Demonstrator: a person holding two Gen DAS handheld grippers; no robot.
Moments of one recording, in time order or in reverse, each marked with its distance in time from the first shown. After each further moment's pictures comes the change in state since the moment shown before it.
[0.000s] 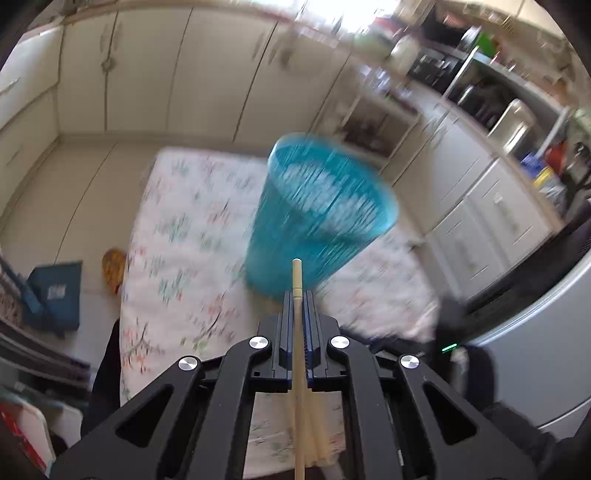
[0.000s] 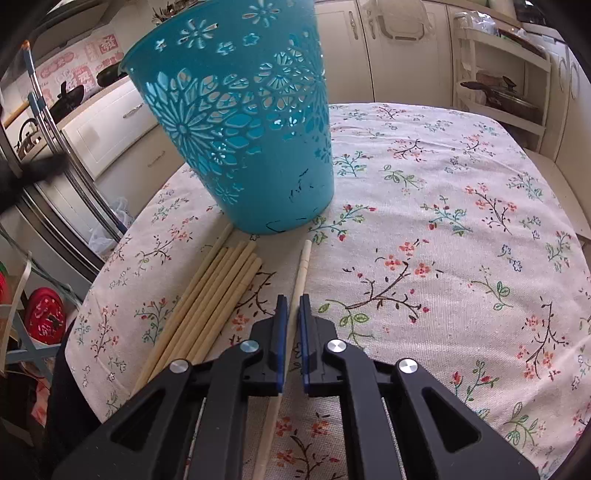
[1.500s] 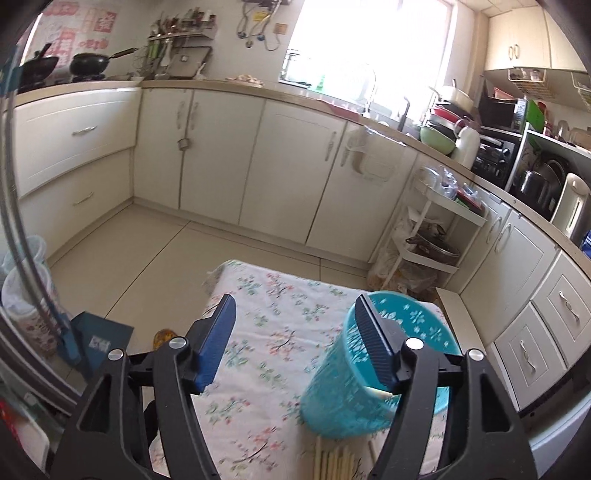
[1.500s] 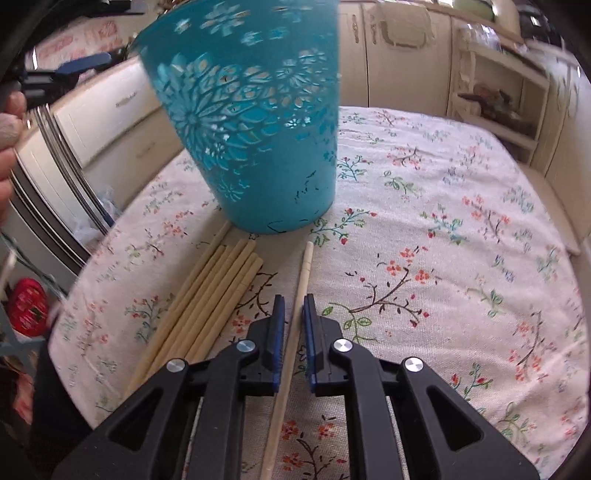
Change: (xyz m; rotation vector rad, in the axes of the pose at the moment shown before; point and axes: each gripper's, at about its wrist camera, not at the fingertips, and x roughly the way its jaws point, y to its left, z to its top) left arm 0.019 0.017 0.041 -0.104 -0.375 0.326; right arm 0.000 0.025 -0.002 -0.143 -0.003 -0.162
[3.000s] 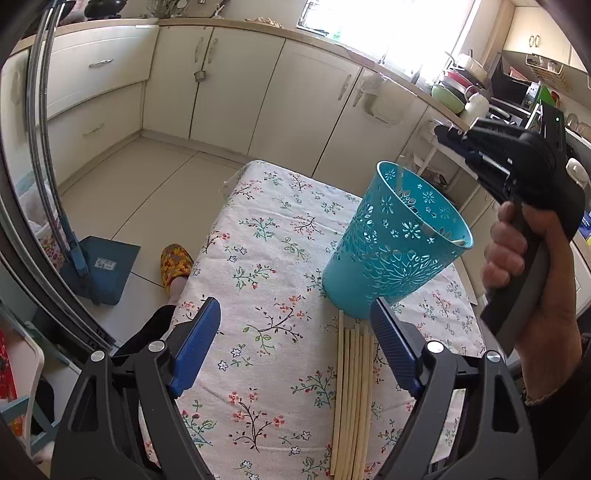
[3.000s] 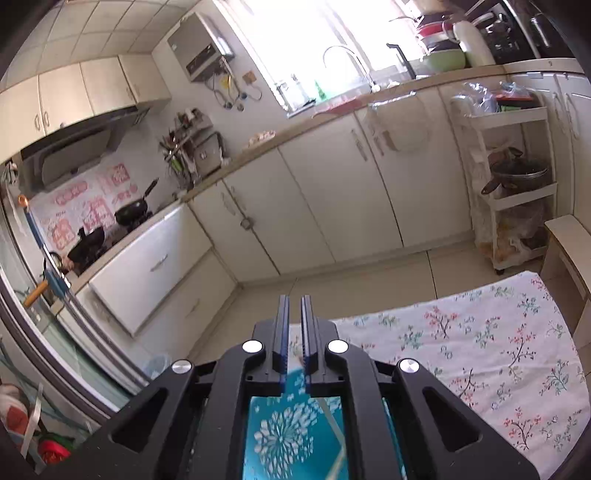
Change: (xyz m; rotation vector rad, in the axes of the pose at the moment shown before) left arm -0.040 0.039 -0.089 -0.068 0.215 -0.025; right arm -0.071 -0.032 0.188 0.317 -0.413 0.262
